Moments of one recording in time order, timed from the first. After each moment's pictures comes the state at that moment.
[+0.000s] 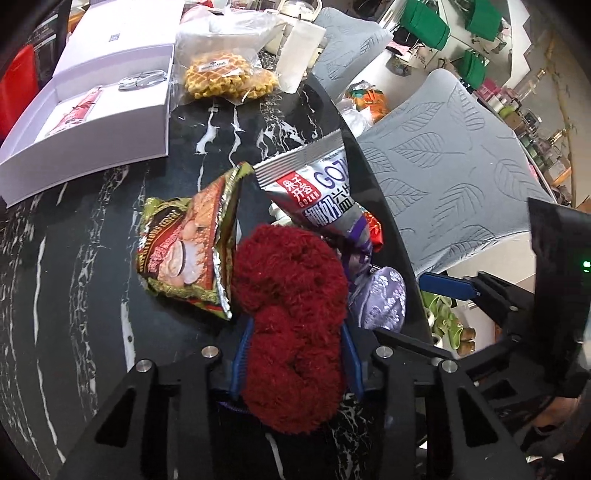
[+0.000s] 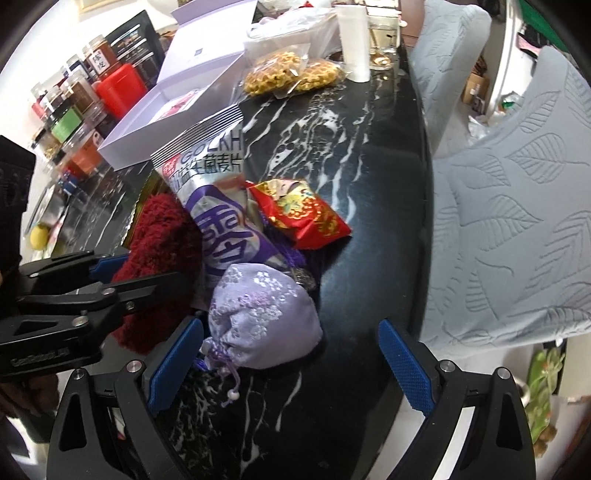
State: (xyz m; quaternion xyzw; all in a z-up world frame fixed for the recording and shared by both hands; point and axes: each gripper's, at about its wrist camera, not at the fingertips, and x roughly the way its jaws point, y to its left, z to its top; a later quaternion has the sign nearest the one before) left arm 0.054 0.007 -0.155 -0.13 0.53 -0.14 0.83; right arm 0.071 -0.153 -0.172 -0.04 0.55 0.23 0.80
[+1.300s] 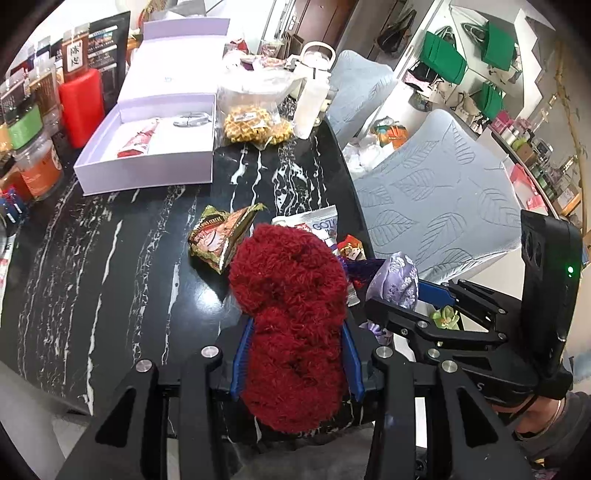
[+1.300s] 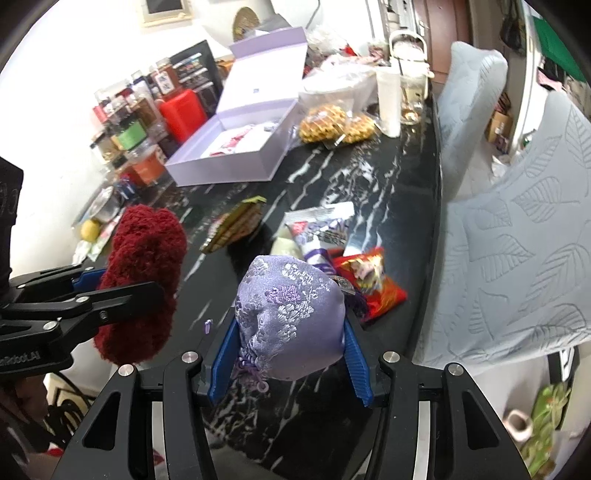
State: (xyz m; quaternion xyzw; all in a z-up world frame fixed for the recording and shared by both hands) left arm -0.017 -0.002 -0.073 -0.14 0.48 -0.06 0.86; right arm 0.025 -0.159 -0.108 -0.03 0.48 0.30 0.82
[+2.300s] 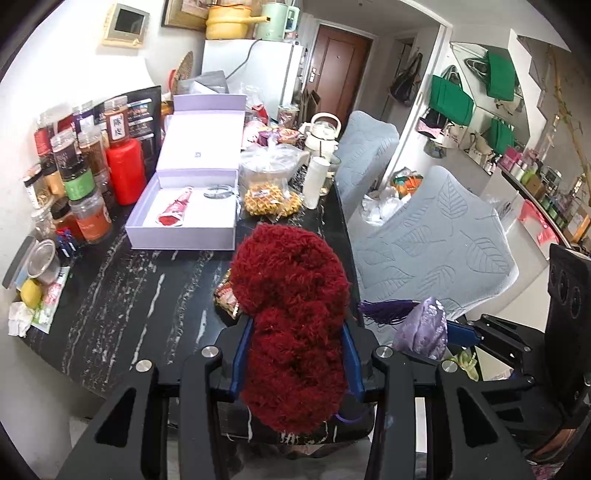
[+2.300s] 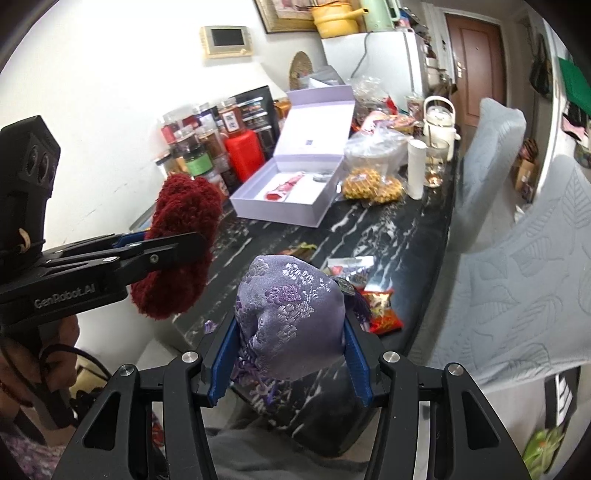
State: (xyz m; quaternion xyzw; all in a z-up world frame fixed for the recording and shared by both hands) left arm -0.052 -0.023 0.017 -0.12 0.39 0.02 0.91; right arm -0.023 -0.190 -0.014 -0.04 0.41 0.38 0.83
